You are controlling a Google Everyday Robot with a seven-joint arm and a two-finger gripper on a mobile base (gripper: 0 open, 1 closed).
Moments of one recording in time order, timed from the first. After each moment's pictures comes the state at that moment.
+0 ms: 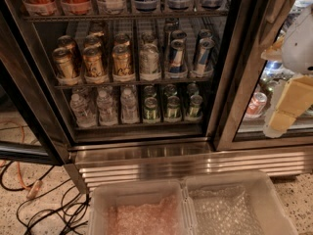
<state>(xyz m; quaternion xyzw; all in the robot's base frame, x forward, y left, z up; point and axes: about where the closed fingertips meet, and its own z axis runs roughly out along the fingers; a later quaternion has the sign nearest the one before) 0.438 -0.217 0.976 -0.60 0.78 -0.03 0.16</state>
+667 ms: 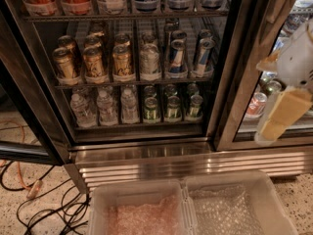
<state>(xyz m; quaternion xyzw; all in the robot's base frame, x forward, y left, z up) 0.440 -0.211 0.953 -0.60 0.78 0.00 0.18</state>
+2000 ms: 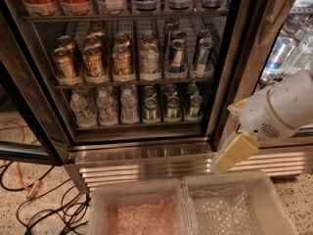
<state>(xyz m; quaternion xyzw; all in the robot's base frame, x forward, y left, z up) 0.436 -0.163 0.852 -0.52 0.81 0.11 0.24</state>
